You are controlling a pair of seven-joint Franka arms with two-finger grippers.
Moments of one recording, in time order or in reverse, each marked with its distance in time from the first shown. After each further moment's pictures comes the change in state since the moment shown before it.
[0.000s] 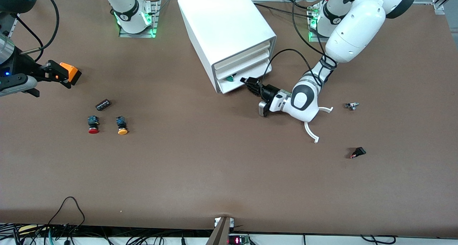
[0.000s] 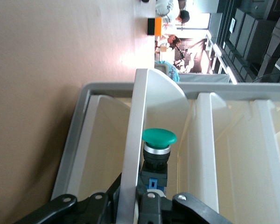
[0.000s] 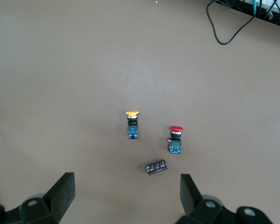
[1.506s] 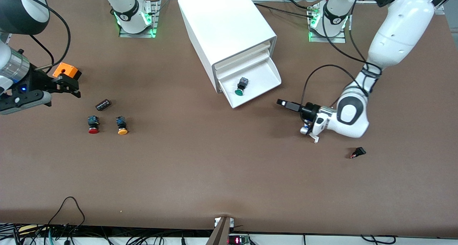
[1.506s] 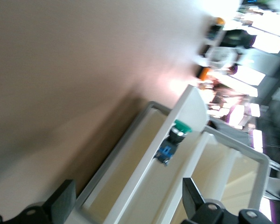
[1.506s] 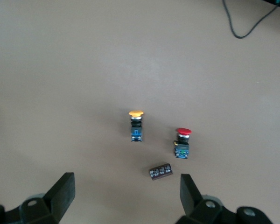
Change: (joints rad) left arm 0.296 -0.097 0.004 0.090 0.394 -0.050 -0.616; right arm 0.016 0.089 0.013 0.001 0.000 0.026 -0.004
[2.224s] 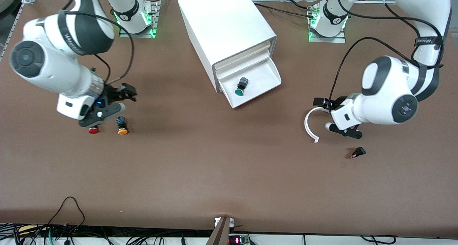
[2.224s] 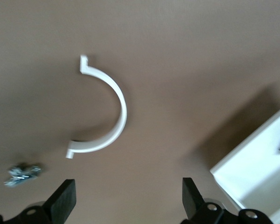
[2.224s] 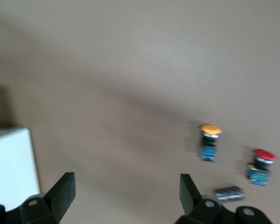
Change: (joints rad) left arm -0.083 -0.327 -0.048 0.153 0.844 -0.005 -0.369; right arm 0.252 0.182 0.011 0.104 0.058 -0.015 0.221
